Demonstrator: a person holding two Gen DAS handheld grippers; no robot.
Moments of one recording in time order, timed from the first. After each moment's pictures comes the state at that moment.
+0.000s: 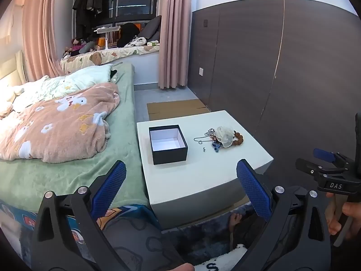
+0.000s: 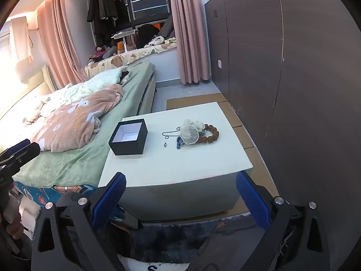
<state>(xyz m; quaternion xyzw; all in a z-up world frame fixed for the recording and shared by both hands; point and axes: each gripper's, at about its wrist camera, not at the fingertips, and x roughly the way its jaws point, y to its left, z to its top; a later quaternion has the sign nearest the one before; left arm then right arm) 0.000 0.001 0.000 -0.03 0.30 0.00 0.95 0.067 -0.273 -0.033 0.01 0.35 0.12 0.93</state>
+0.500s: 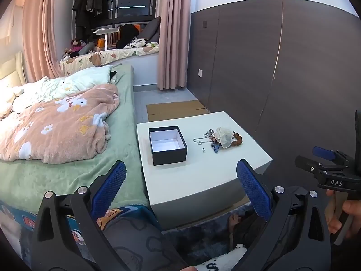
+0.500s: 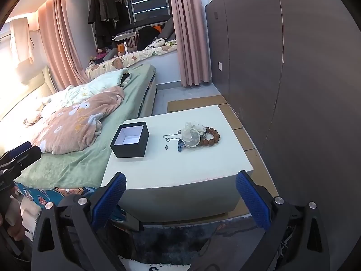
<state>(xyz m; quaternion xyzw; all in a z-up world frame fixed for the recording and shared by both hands) -0.001 -0.001 -0.001 -0.03 0.29 0.00 0.96 0.067 -0.273 -0.027 0.01 0.34 0.12 0.93</state>
